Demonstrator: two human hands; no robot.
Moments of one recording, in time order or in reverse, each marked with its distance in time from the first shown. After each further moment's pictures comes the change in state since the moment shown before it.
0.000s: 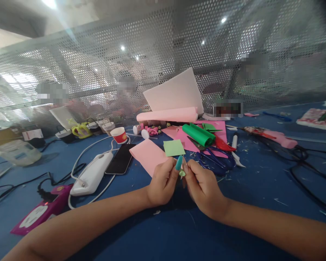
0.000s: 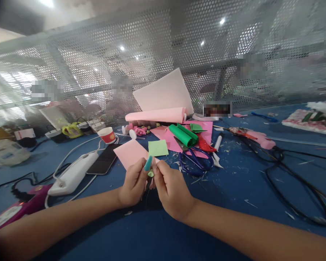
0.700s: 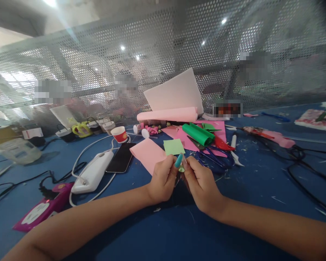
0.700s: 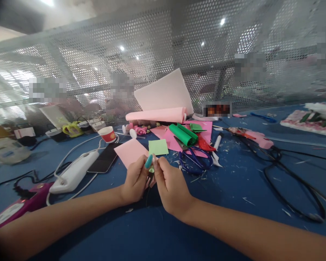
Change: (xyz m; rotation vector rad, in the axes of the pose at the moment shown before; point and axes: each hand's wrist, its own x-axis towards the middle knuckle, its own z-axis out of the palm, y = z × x) left_hand 0.000 -0.003 0.002 -0.058 0.025 -0.027; right_hand -0.002 0.002 0.005 -0.031 0.040 0.091
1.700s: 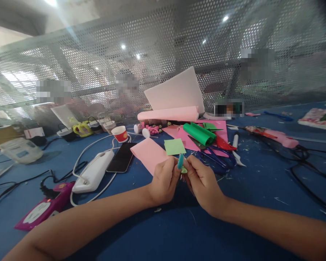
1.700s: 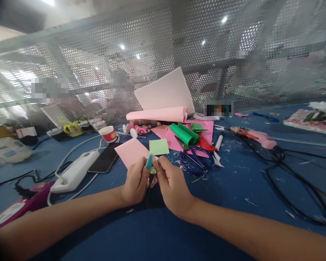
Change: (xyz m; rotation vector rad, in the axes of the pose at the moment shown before) left_hand -0.001 0.002 -0.001 0.215 0.026 0.173; right_hand 0.003 0.000 0.001 0.223 -0.030 0.054
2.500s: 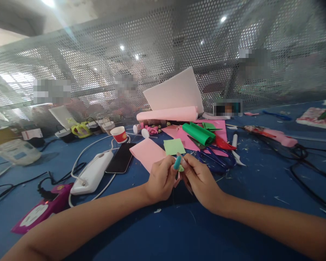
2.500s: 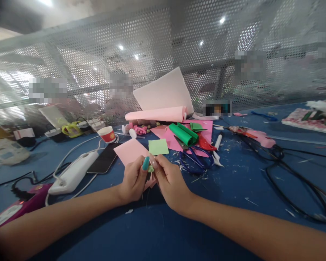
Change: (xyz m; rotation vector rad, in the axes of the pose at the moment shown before) left_hand 0.001 -0.003 -0.006 0.018 0.014 -0.015; right_hand 0.005 0.002 -0.001 0.041 -0.076 0.113
